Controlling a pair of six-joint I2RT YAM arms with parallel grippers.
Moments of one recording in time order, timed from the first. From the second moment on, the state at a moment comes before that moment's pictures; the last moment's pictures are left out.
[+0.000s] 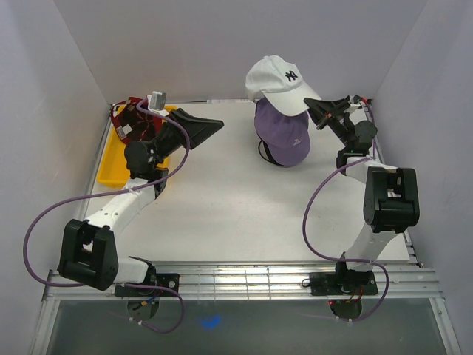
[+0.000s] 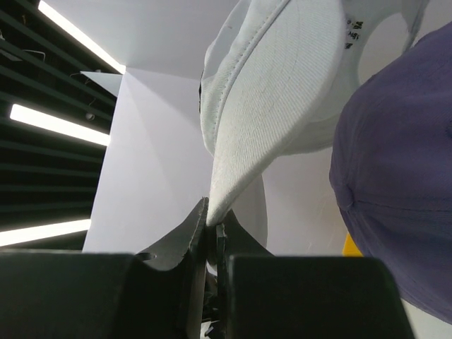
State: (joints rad) left arm -0.30 1.33 0.88 1.16 0.72 -1.33; right arm -0.01 1.77 0.98 1.23 -0.66 1.82
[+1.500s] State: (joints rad) left arm -0.30 1.31 0.86 1.17 0.72 -1.35; right arm -0.07 1.72 0.72 1.23 -0.67 1.80
